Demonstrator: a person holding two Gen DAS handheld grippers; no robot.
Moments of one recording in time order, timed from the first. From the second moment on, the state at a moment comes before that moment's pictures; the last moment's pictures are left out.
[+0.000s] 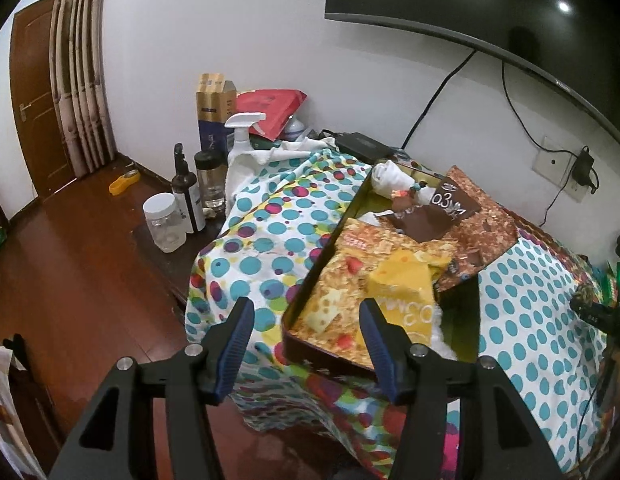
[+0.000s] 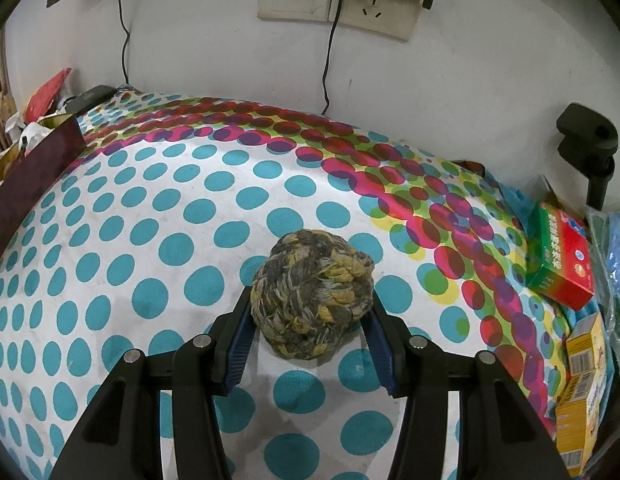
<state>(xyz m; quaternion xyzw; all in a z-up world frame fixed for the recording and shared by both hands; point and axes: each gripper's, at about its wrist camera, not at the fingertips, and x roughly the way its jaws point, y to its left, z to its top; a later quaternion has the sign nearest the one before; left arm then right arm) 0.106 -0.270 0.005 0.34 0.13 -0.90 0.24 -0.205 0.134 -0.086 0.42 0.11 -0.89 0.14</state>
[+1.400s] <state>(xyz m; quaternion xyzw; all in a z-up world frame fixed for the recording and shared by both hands) 0.117 -0.285 -0.004 0.35 0.12 -0.90 0.23 -0.138 0.036 -0.026 0.38 0.13 -0.88 0.24</state>
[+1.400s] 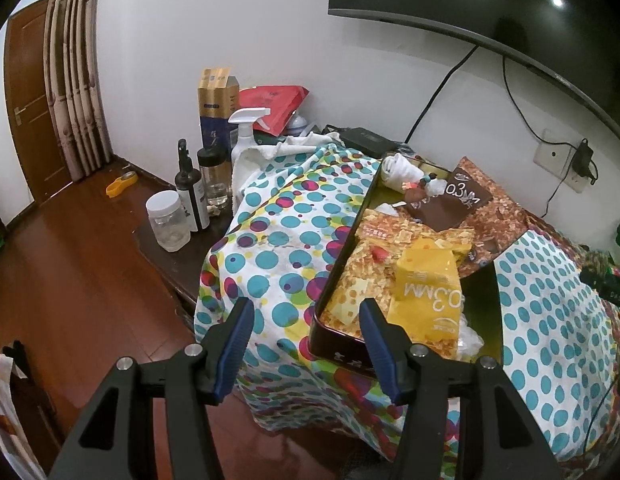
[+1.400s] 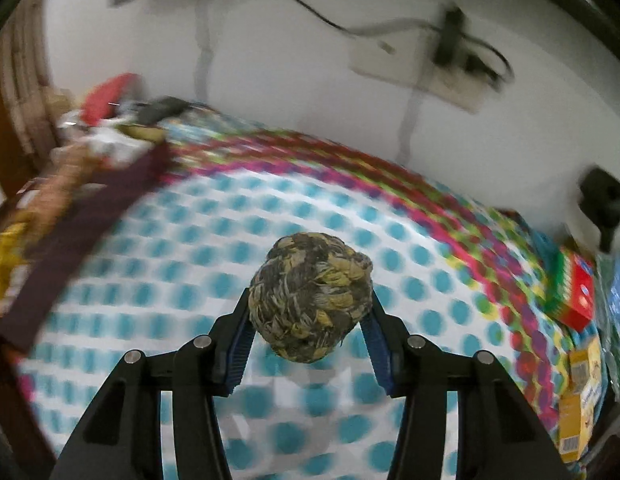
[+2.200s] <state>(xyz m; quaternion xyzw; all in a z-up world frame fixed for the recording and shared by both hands) 0.118 -0.276 0.008 0.33 0.11 -0.91 0.21 -0.051 -0.157 -0.016 0.38 0.19 -0.81 0.40</state>
